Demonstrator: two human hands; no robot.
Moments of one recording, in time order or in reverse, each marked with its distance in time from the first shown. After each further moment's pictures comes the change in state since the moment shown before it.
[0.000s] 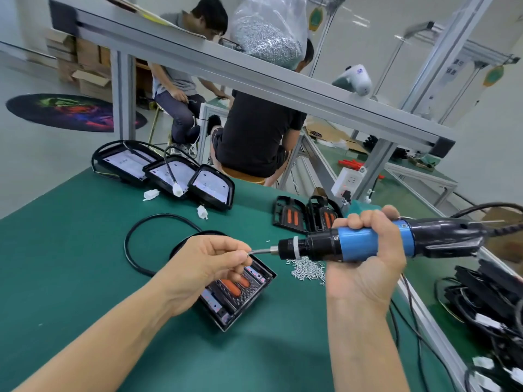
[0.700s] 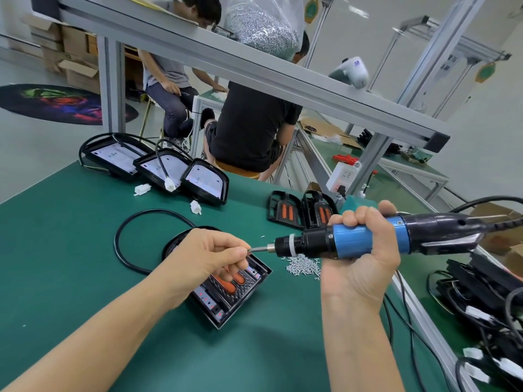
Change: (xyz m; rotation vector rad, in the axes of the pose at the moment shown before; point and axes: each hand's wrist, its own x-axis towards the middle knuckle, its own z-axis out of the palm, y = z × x) left_hand 0.009 -0.004 -0.004 0.242 -0.047 0.027; right_hand 0.001 0.003 -0.006 -0.043 -0.032 -0.018
